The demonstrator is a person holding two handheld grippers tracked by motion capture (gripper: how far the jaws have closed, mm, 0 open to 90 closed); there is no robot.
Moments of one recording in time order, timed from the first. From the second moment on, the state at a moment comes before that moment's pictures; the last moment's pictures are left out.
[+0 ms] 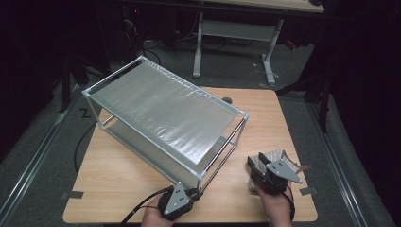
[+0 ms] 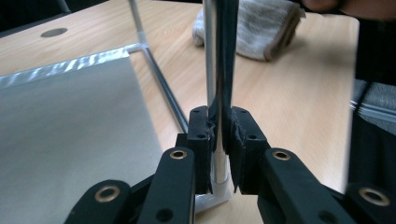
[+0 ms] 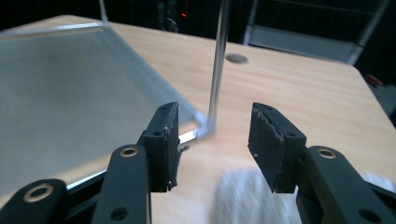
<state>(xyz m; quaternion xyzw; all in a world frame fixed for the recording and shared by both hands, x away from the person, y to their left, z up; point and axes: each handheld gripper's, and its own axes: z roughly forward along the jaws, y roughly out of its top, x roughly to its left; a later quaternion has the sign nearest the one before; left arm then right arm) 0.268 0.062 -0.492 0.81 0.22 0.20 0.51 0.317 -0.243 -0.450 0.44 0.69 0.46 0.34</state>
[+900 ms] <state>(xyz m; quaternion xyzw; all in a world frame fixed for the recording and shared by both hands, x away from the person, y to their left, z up) 0.314 0.024 -0.494 0.78 0.27 0.20 0.53 0.288 -0.242 -0.465 0.45 0.72 0.43 0.30</state>
